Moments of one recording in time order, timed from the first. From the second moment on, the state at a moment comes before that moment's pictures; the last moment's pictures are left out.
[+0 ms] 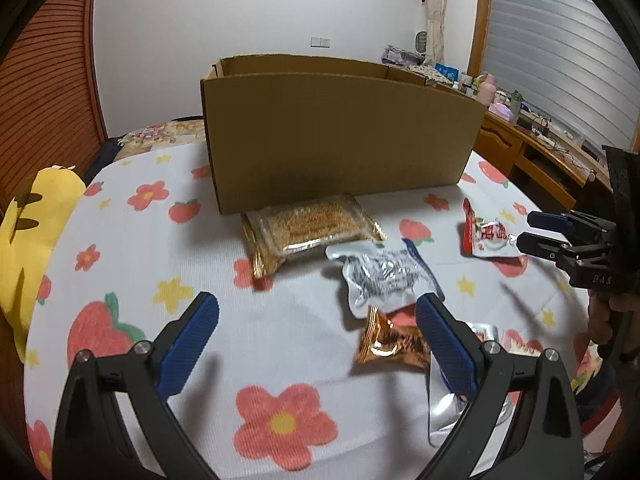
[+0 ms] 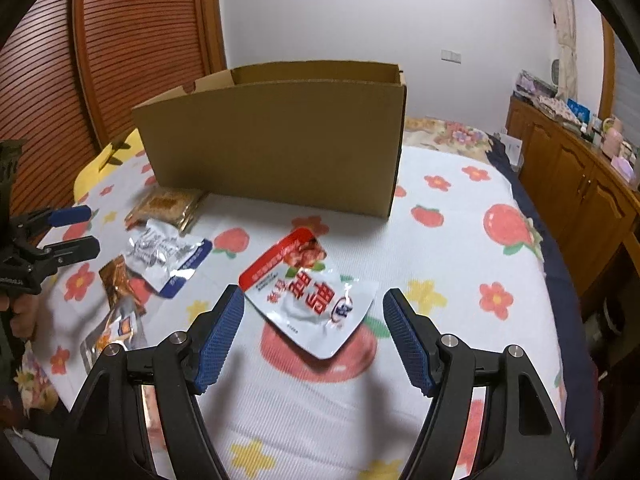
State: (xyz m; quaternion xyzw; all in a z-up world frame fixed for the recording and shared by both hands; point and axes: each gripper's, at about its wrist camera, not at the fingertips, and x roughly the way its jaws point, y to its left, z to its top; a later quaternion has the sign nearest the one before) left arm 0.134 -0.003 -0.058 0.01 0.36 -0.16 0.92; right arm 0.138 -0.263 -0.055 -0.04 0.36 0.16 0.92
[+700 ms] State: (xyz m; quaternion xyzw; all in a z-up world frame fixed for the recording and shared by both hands) left arm 0.106 -0.059 -0.067 0.03 0.41 -0.24 0.88; right arm 0.159 -0.251 -0.073 -0.09 0.39 0.17 0.90
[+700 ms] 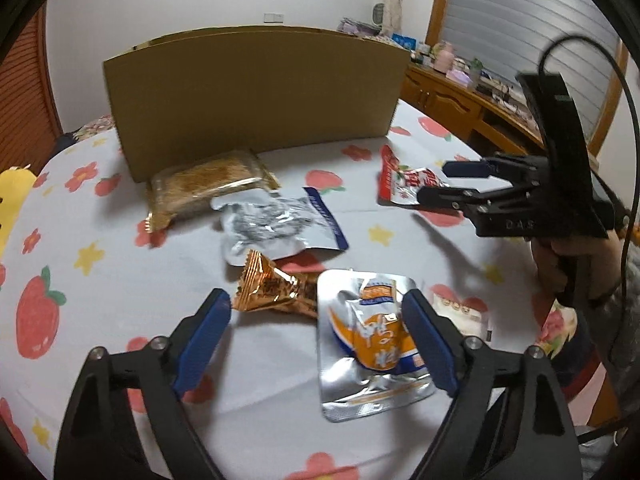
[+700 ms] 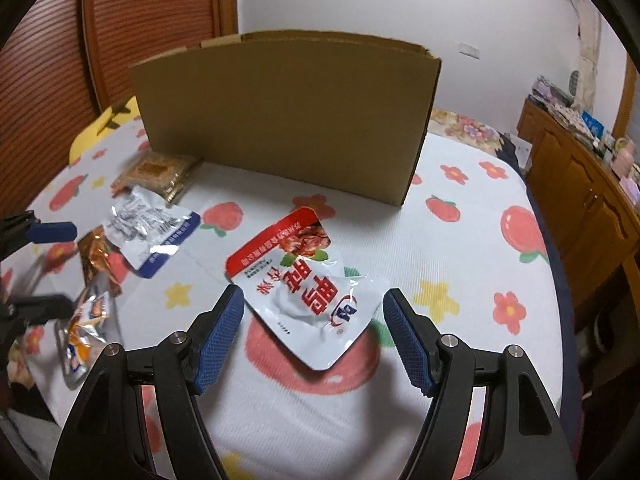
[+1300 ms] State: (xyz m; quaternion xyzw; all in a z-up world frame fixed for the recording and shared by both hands) left arm 0.092 -0.076 -0.057 0.06 0.42 -0.25 0.87; right arm 0.167 -0.252 -0.081 -0.09 0.42 0.16 0.89
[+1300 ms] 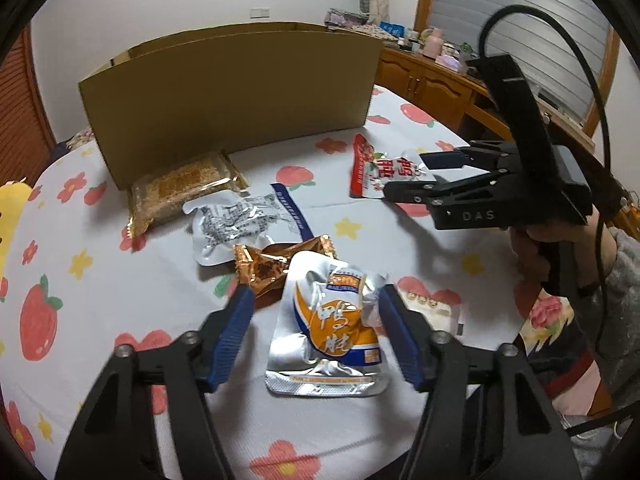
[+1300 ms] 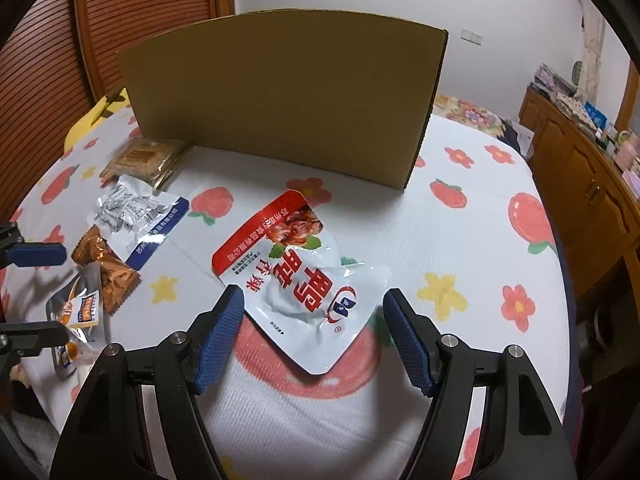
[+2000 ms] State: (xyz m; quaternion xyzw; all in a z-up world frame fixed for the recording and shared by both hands) left arm 0.102 -0.085 -0.075 0.08 0.44 -0.25 0.86; right arm 0.168 -0.251 -0.084 -0.09 0.42 0.16 0.89
